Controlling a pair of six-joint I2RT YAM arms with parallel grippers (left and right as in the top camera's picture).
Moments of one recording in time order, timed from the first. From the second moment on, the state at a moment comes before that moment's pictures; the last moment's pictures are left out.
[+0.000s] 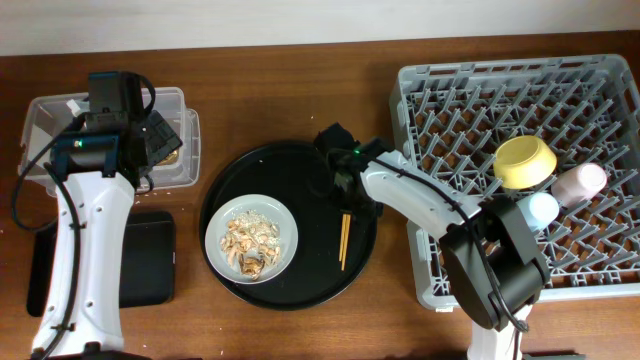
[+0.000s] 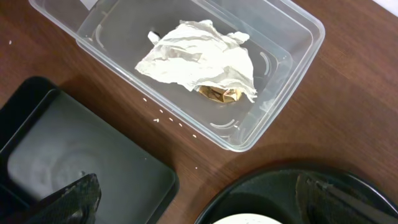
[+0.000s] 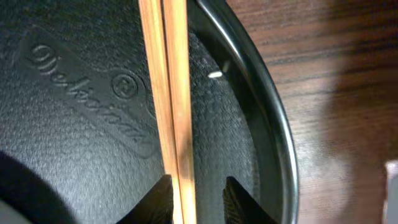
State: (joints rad) left arm 0.05 1.53 1.50 -1.03 -0.31 -0.55; right arm 0.57 1.99 1.40 -0.89 0.04 0.79
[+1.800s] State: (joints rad) left arm 0.05 1.53 1.50 -1.03 -0.31 -0.55; right arm 0.25 1.74 1.55 -0.95 -0.31 0.20
